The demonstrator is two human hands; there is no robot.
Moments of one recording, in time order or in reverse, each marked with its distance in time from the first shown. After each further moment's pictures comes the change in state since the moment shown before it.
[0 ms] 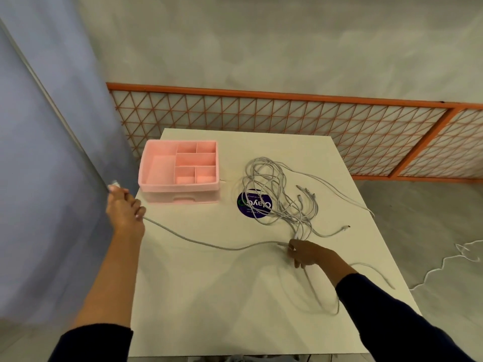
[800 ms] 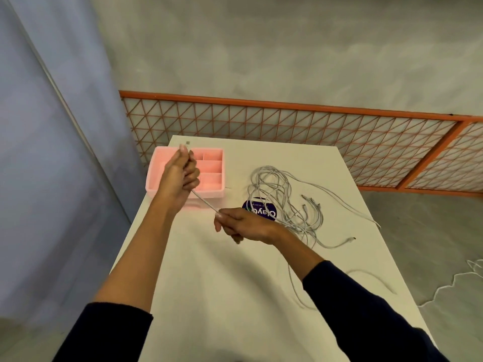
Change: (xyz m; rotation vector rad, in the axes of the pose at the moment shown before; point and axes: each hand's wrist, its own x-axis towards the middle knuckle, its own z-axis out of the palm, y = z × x) left_hand -0.050 0.032 0.100 0.068 -0.684 -0.024; right_hand -0.043 -0.172 -0.039 0.435 -0.107 -0.675
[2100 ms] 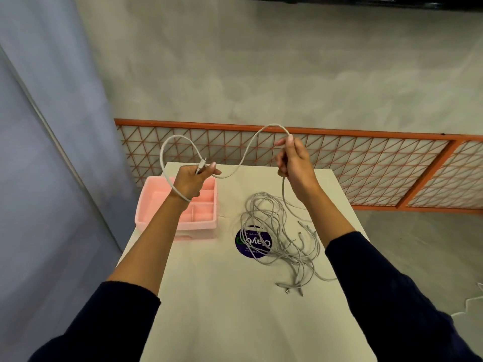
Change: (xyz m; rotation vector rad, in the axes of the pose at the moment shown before) left_hand 0.076 0.002 0.039 0.687 0.033 0.103; right_hand -0.005 -0.047 -0.163 0.360 0.916 -0.369
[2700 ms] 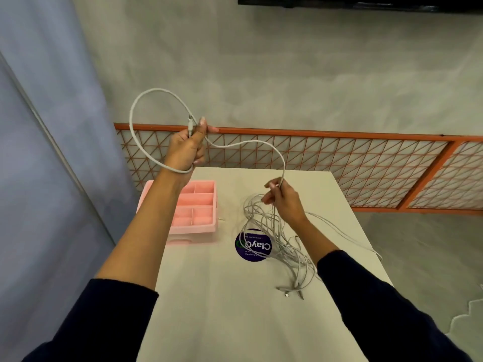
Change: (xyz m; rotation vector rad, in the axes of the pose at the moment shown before) left_hand 0.009 0.070 -0.005 -0.516 -0.062 0.158; right_hand -0.022 0.086 -0.009 -0.328 -0.051 0.036
